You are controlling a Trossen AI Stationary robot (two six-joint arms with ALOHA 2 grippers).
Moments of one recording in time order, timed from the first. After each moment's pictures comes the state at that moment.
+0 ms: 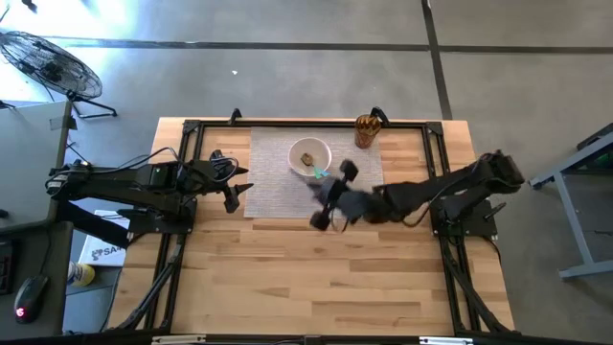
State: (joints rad) left arm 0.02 0.69 0.59 -0.42 -0.36 -0.19; right arm 0.24 1.58 1.27 -0.14 0.72 0.21
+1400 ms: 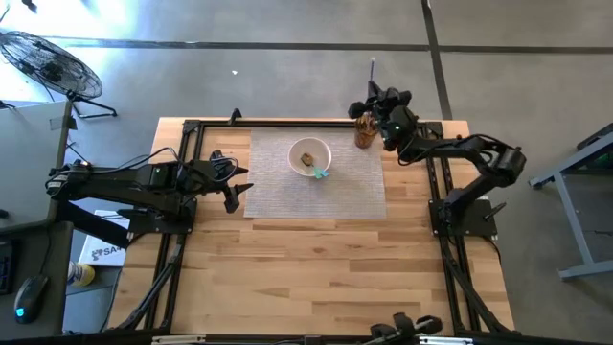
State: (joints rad) left arm 0.02 0.69 0.59 -0.42 -0.36 -0.19; right arm -0.64 1.53 0.73 1.02 0.62 -0.08
